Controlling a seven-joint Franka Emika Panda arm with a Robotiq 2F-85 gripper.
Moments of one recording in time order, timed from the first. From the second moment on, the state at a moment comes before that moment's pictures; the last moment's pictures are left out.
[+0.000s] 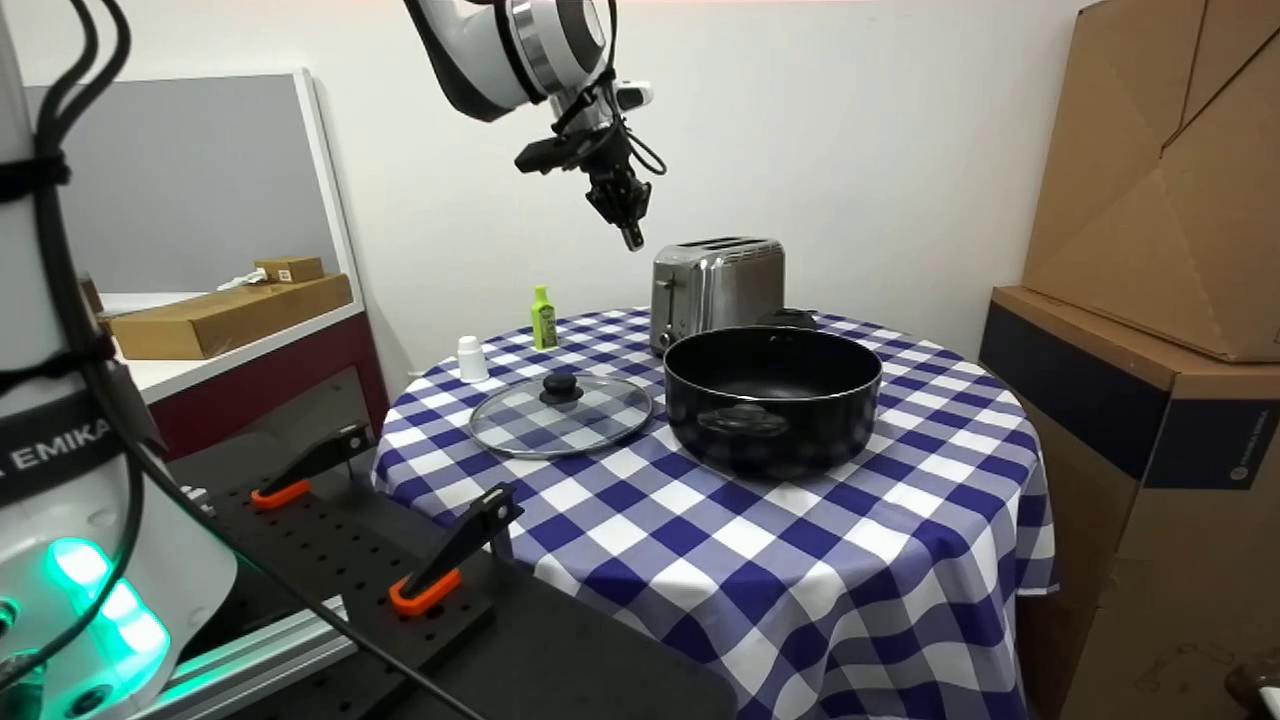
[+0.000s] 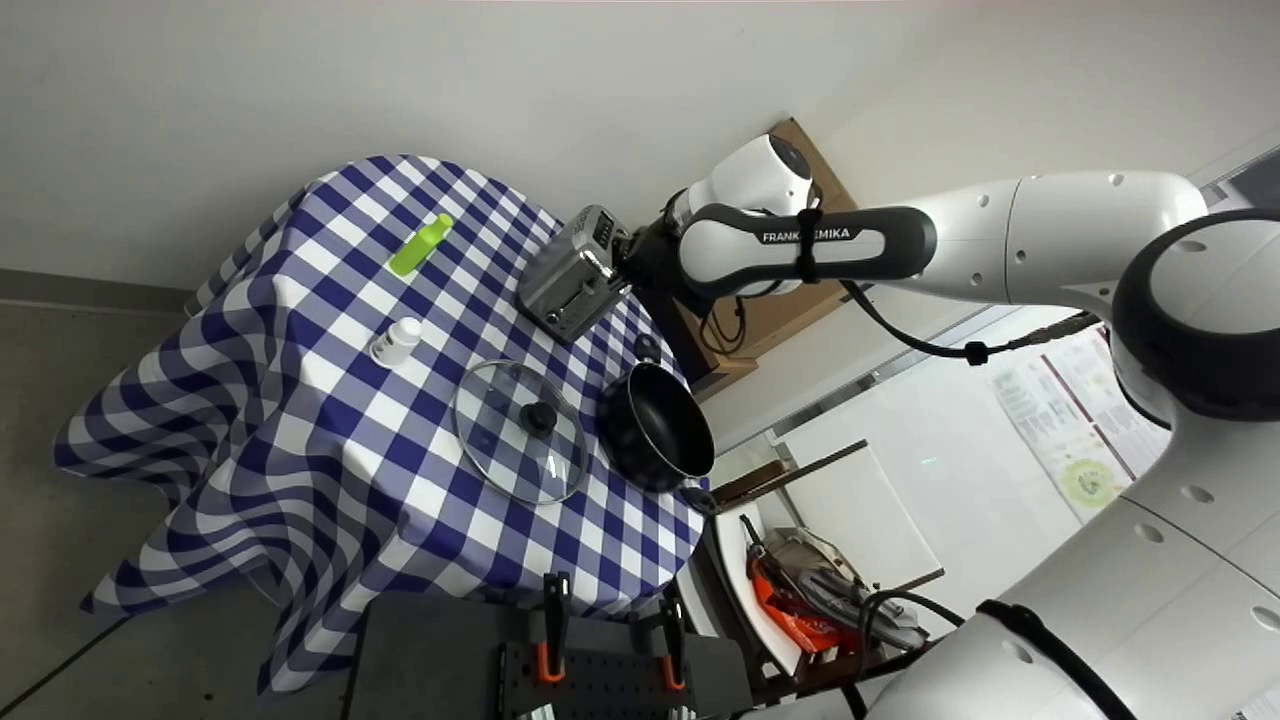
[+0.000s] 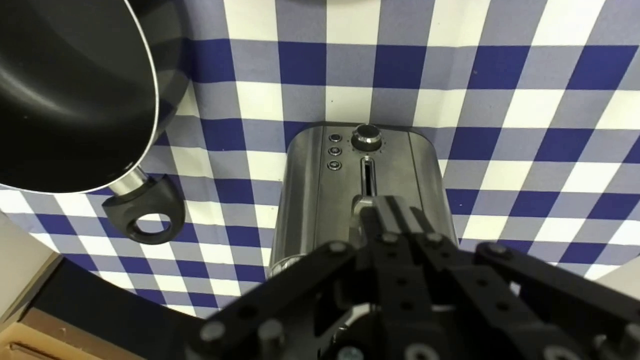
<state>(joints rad) 0.13 0.35 -0.02 -2.09 -0.46 2.72 0.74</state>
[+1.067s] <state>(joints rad) 0.17 0.56 -0.08 -1.89 -0.32 2.72 0.62</state>
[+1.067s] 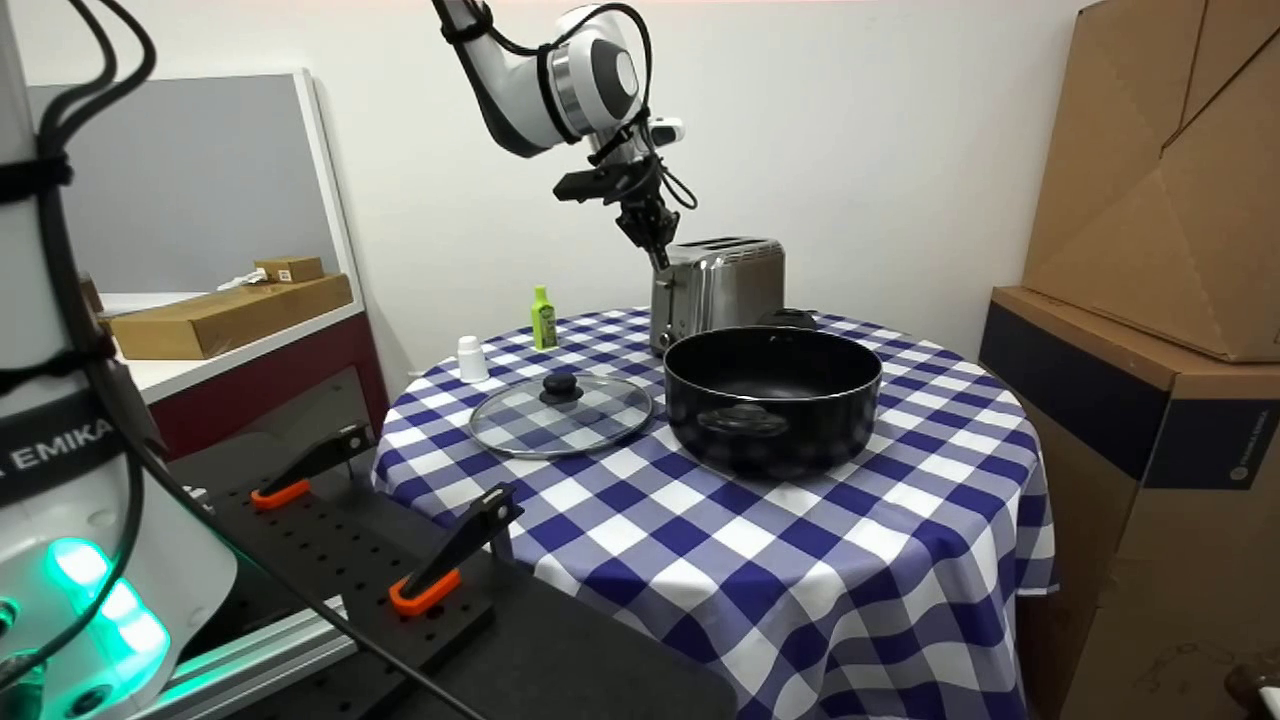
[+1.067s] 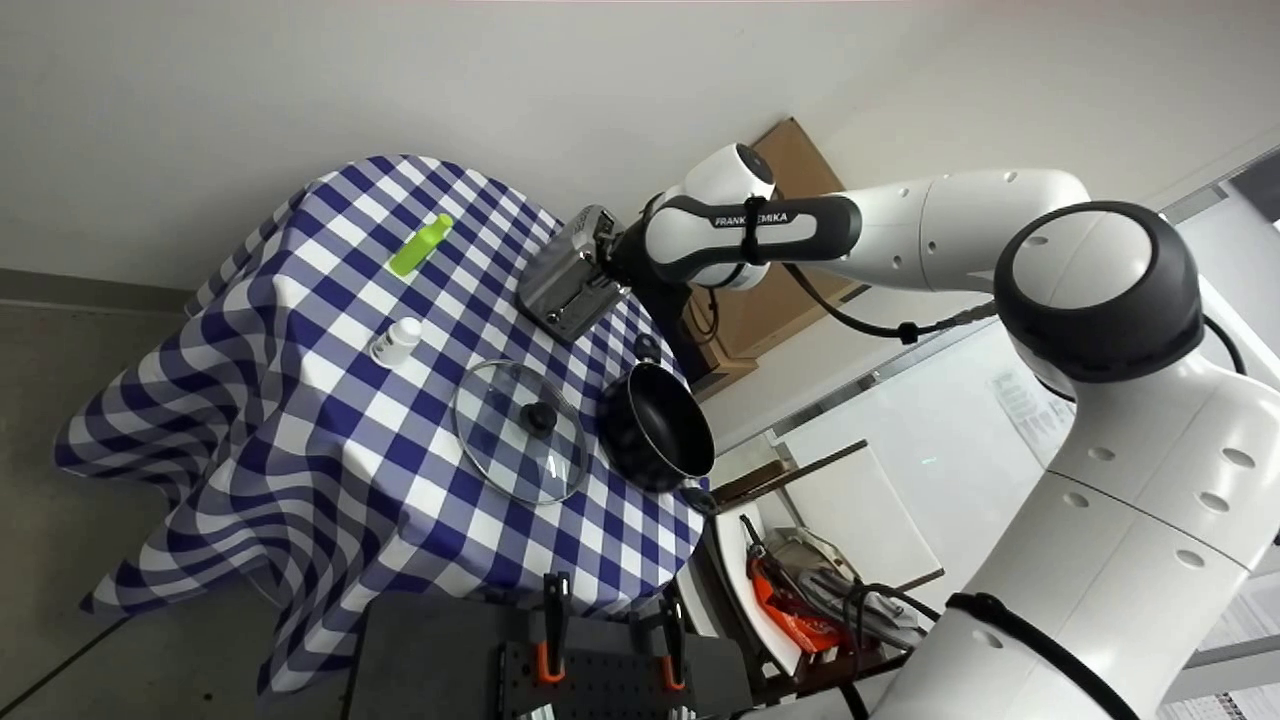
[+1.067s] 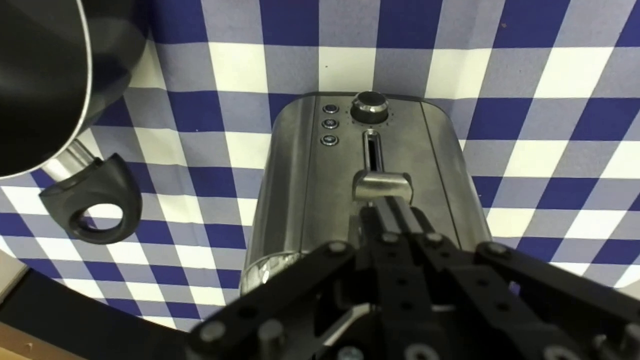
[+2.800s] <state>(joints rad) 0.08 0.75 0.00 -1.78 0.05 2.79 0.34</state>
